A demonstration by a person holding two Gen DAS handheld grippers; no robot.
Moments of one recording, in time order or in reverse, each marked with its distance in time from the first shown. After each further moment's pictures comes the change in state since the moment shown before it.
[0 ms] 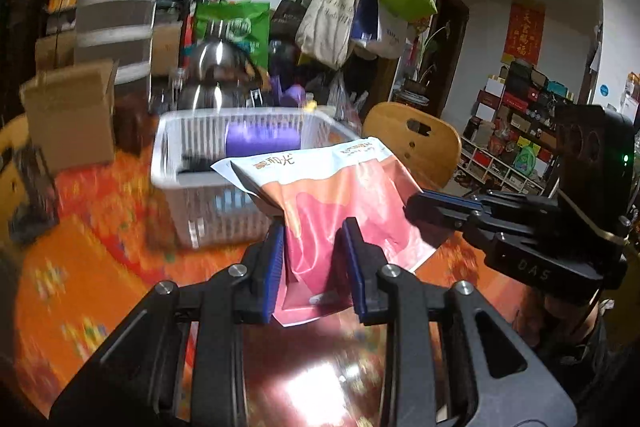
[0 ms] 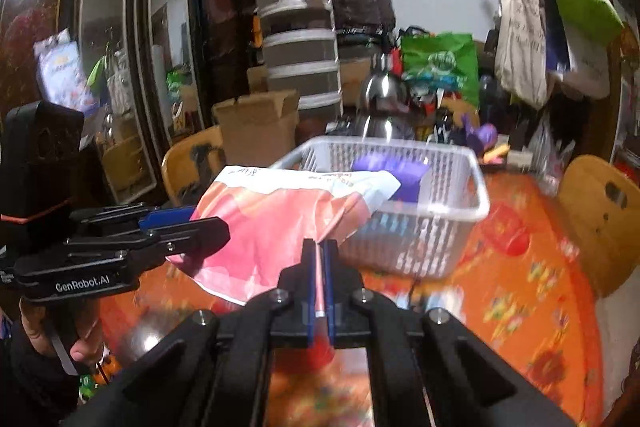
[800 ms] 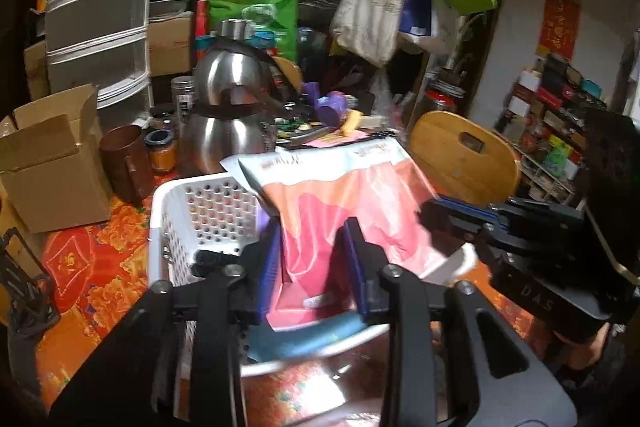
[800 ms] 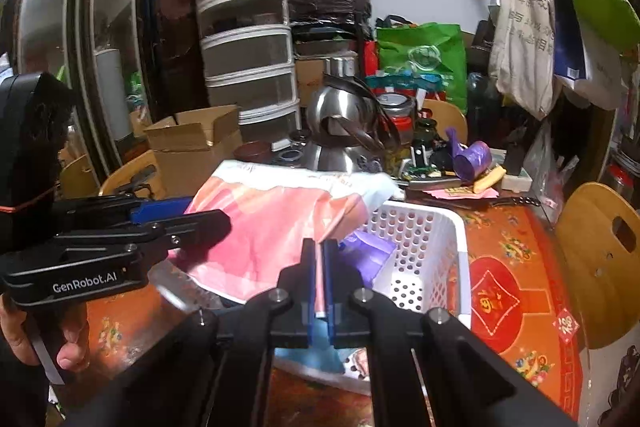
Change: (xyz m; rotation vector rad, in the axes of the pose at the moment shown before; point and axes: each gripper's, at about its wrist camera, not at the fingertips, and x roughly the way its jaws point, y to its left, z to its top) left arm 0.163 0.073 0.124 -0.022 0.097 0.129; right arm 0.138 -0.085 0.093 0.026 0.068 -0.075
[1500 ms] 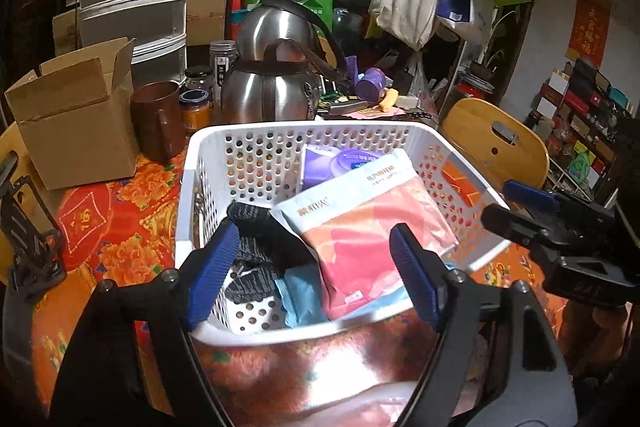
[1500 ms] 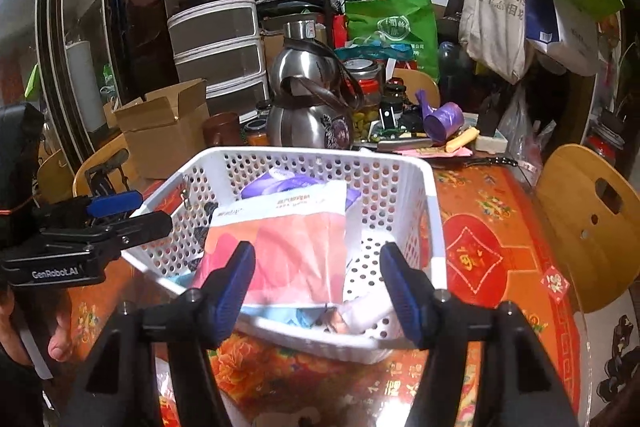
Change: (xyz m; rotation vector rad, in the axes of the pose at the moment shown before) left arm 0.010 0.027 -0.047 -0.064 0.059 0.052; right arm 0.000 -0.016 -0.035 0.050 0.069 -0.071
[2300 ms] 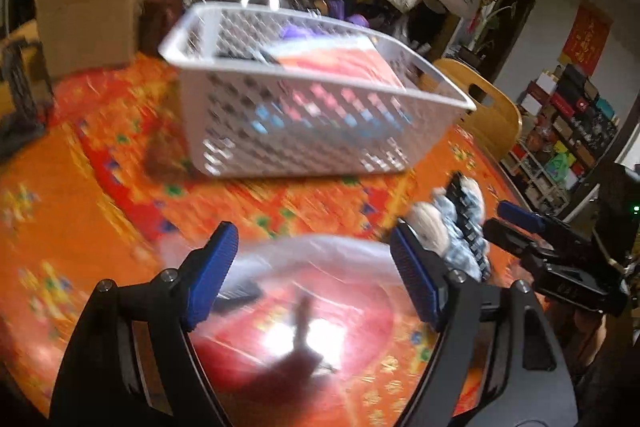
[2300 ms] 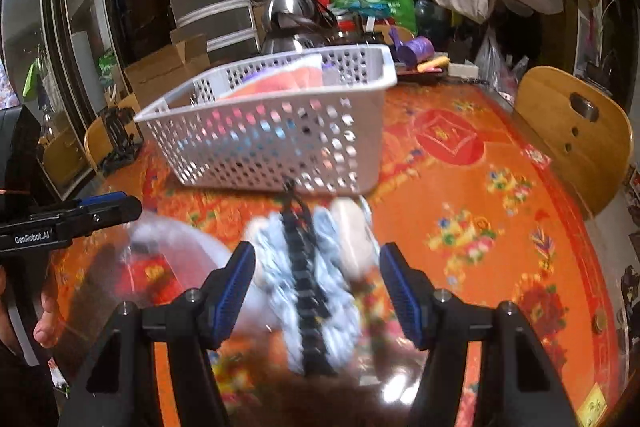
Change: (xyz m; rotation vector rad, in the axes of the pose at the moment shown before) left arm -0.043 -0.022 -0.143 -0.114 0.110 -0.093; right arm -0.061 -0.017 -0.145 0.069 0.073 -0.011
